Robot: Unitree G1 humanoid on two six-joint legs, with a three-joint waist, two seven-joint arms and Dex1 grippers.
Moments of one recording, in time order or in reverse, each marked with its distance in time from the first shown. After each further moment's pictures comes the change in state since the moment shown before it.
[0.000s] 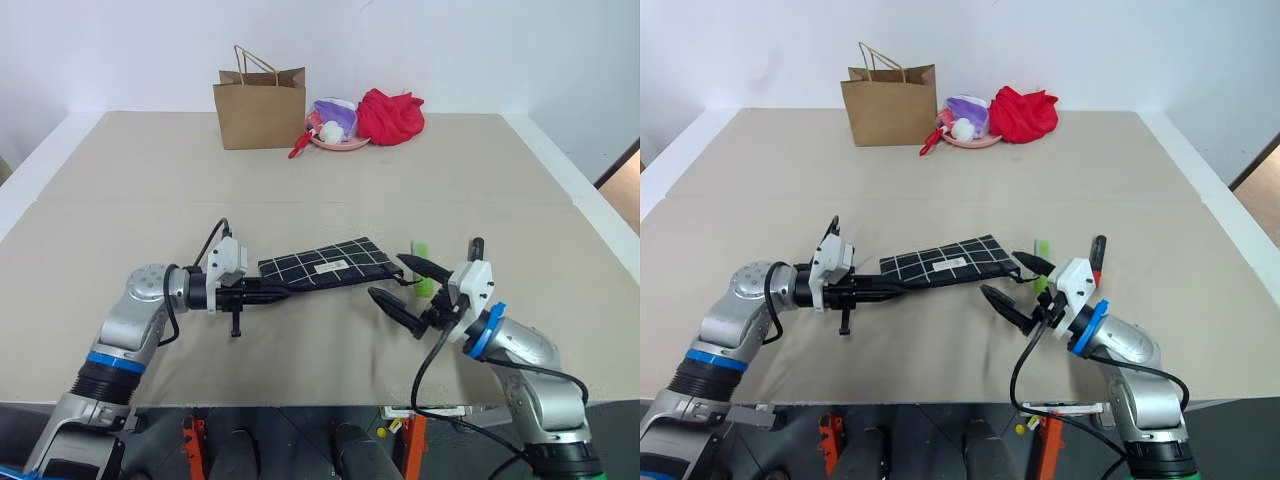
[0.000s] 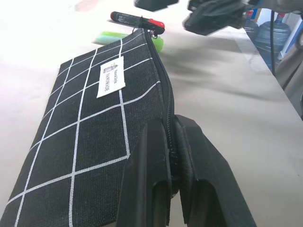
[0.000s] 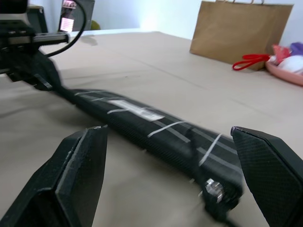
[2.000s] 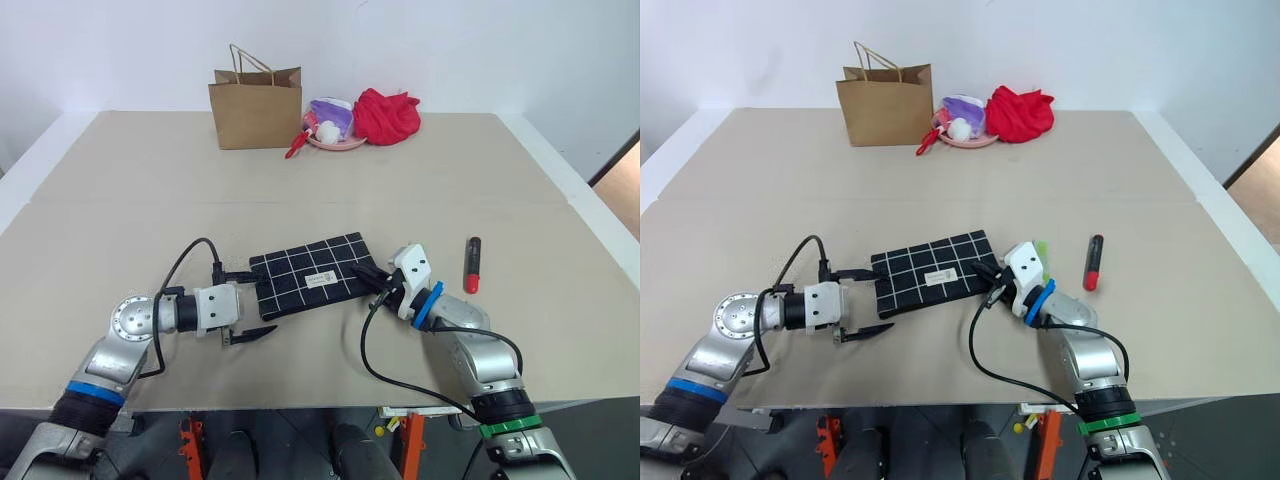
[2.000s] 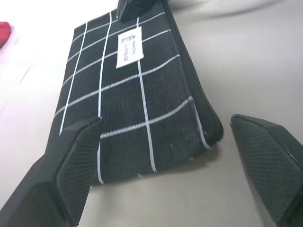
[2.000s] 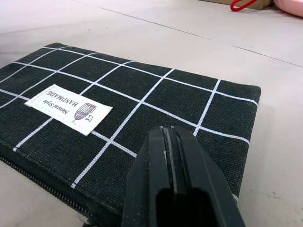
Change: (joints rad) left arm 0.113 0.060 -0.043 0.099 0.299 -0.531 0.226; right arm -0.235 0.111 0.154 0.315 -0.167 0.078 -0.129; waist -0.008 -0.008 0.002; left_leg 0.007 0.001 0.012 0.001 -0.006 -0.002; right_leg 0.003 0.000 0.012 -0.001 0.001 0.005
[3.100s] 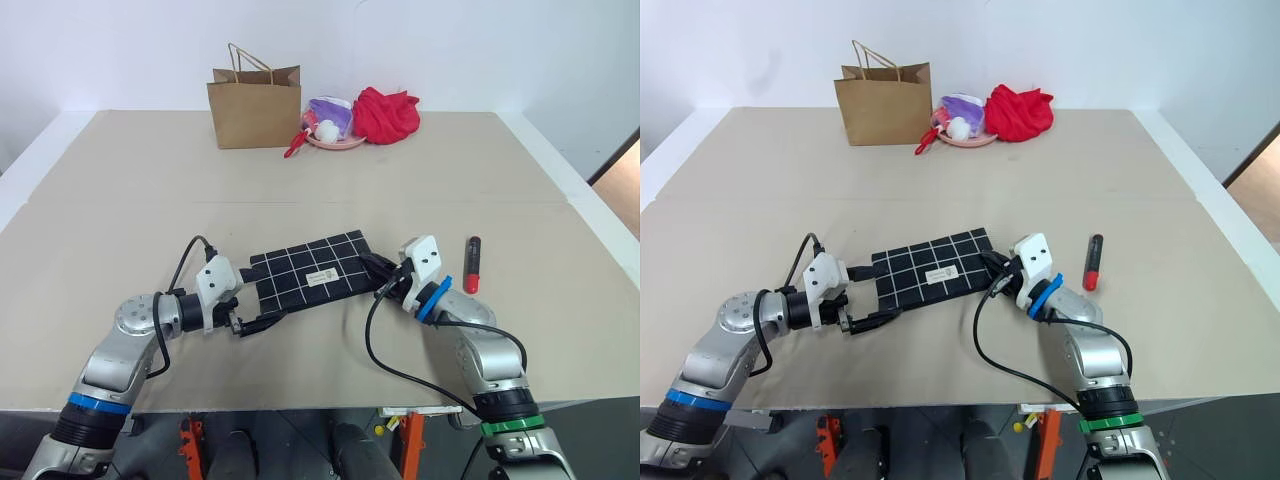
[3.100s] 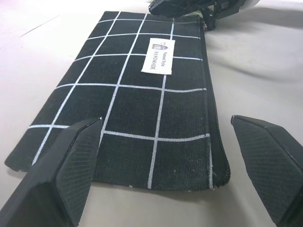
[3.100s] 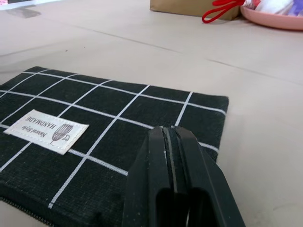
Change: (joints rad) left arm 0.090 -0.043 0.081 -0.283 -0.209 0.569 0.078; right arm -0.006 0.012 -0.031 -0.040 0.039 0.052 -0.059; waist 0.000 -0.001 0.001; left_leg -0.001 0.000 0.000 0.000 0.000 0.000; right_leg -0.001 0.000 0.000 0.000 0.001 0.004
